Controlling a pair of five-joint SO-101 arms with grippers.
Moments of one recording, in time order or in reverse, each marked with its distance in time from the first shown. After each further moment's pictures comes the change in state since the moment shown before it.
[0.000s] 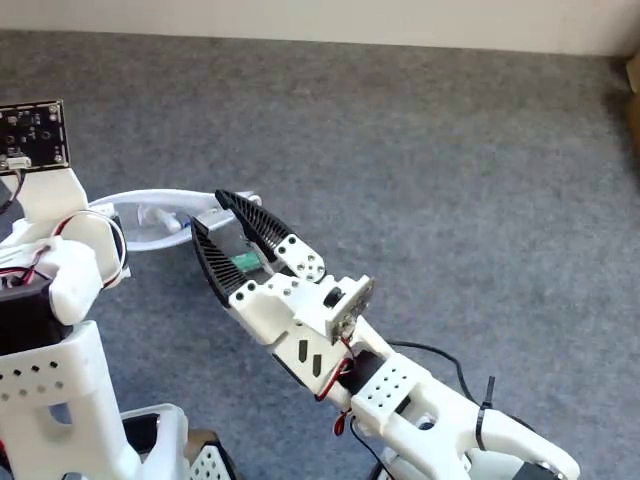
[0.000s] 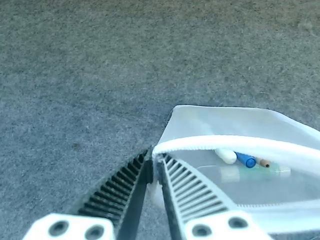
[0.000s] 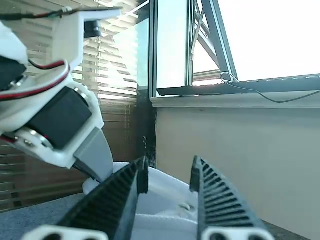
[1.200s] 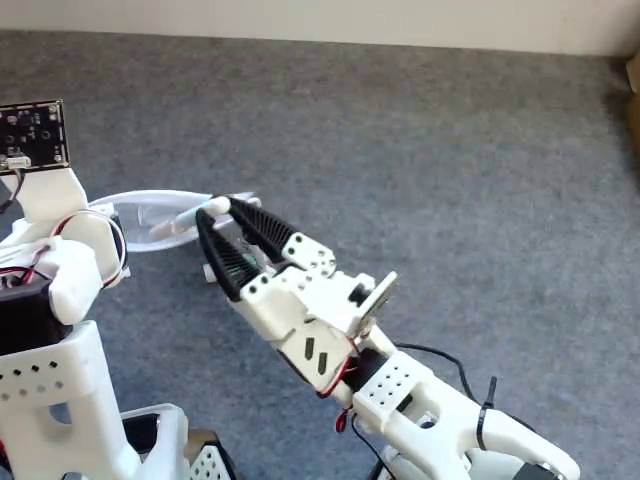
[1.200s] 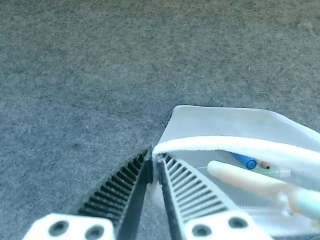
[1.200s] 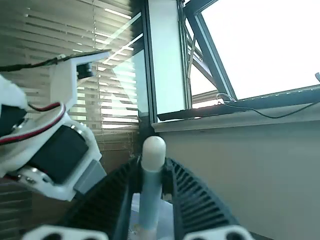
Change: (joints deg) left arm -0.1 0.0 -0.1 0.0 0.0; right arm 1.5 -0.1 0.0 -5.6 -6.2
